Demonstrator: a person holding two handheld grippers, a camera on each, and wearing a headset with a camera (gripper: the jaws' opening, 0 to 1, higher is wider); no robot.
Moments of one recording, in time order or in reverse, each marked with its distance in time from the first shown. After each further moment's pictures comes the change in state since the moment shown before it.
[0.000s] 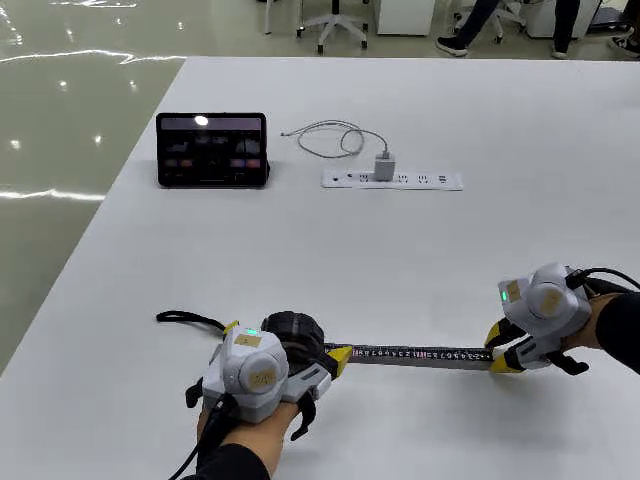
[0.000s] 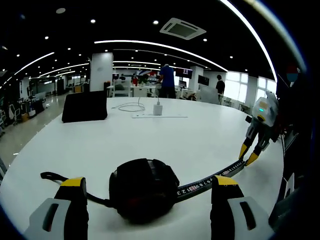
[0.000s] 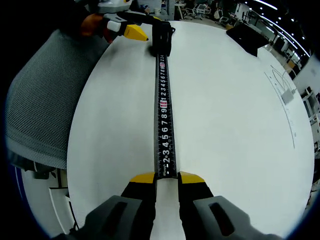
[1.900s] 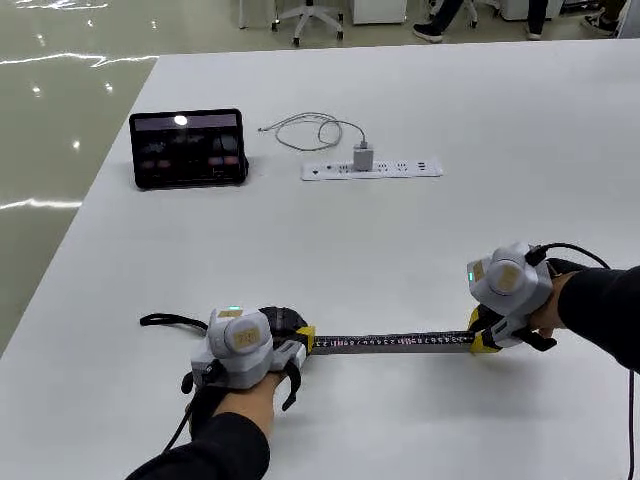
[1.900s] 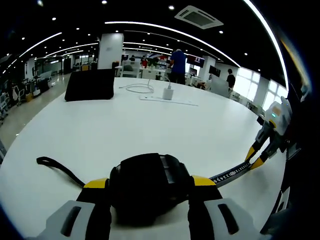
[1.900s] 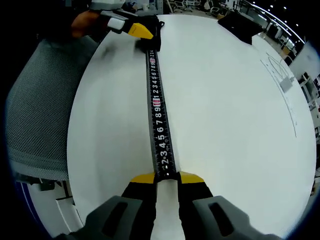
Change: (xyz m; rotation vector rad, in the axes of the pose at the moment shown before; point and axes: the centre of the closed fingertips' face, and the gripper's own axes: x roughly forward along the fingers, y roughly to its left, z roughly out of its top) left arm 0.016 0.011 -0.016 -0.089 0.168 0.045; right arm 0.005 -0.002 0.001 0.097 0.055 -0.009
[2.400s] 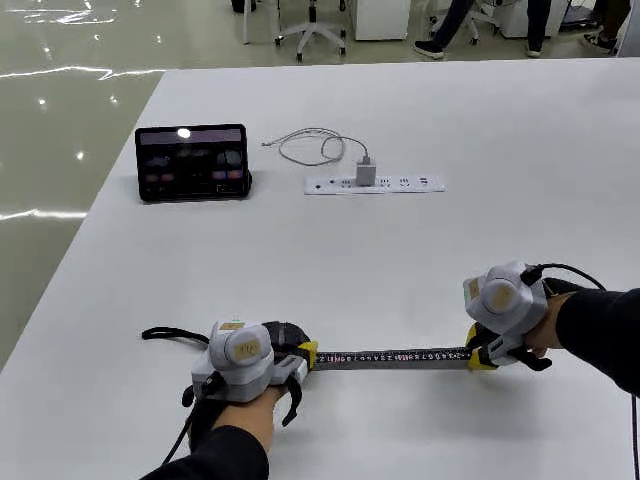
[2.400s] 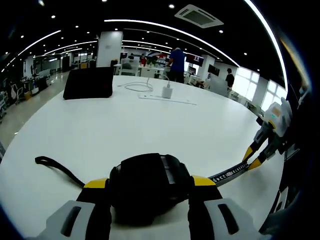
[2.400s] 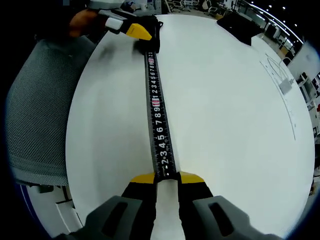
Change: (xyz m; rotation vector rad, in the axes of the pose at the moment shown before) left arm 0.000 0.000 -0.001 -0.003 0.015 -0.016; right arm 0.003 0.002 0.009 -0.002 0.001 -0.020
